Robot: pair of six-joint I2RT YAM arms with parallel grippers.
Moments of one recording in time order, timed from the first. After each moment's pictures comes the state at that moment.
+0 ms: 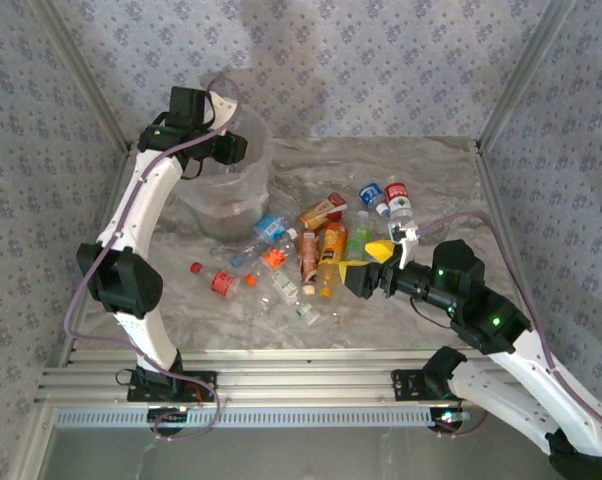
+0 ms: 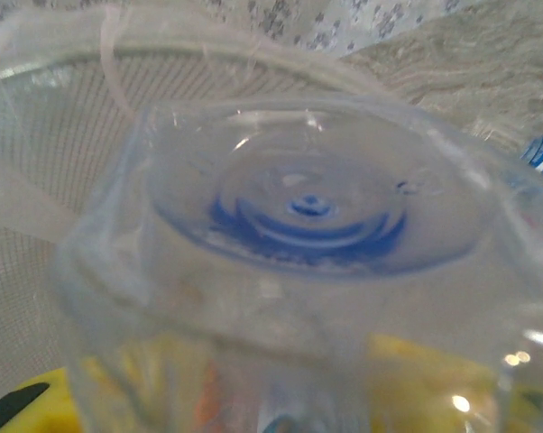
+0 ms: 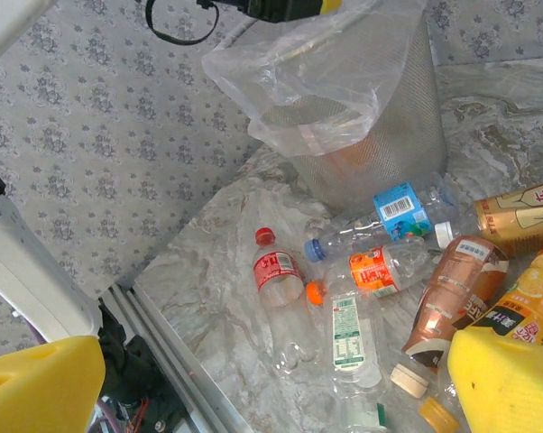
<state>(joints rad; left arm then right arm) -0.25 1.81 1.94 -0.85 0.19 0.15 0.72 0.62 0.84 -0.46 -0.24 0.44</state>
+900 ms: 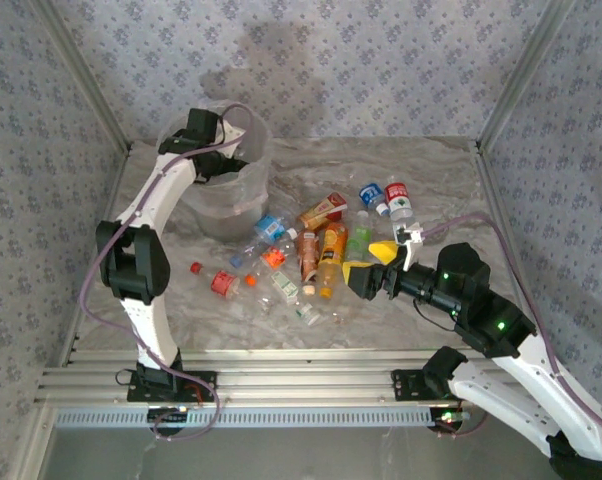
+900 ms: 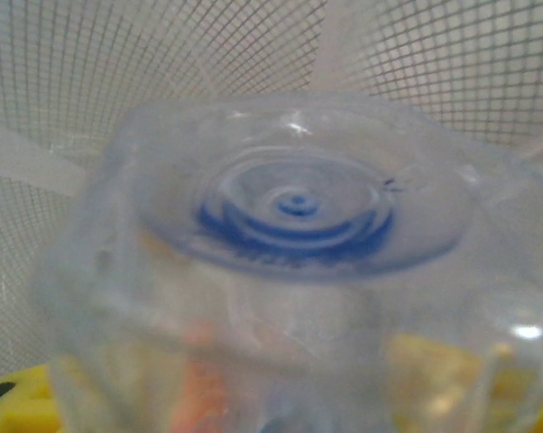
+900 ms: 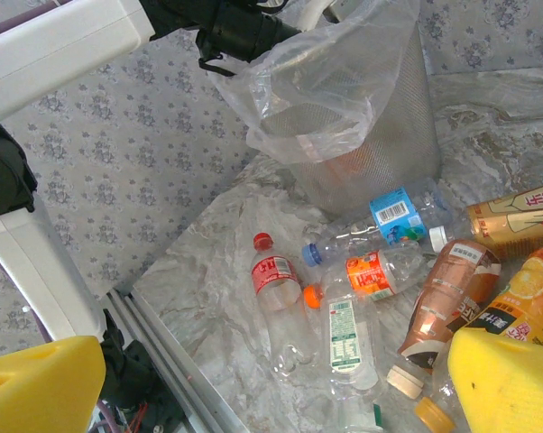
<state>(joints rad) -0.23 1.93 1.82 -0.81 0.17 0.20 0.72 0.60 0.84 -0.48 -0.22 0.44</state>
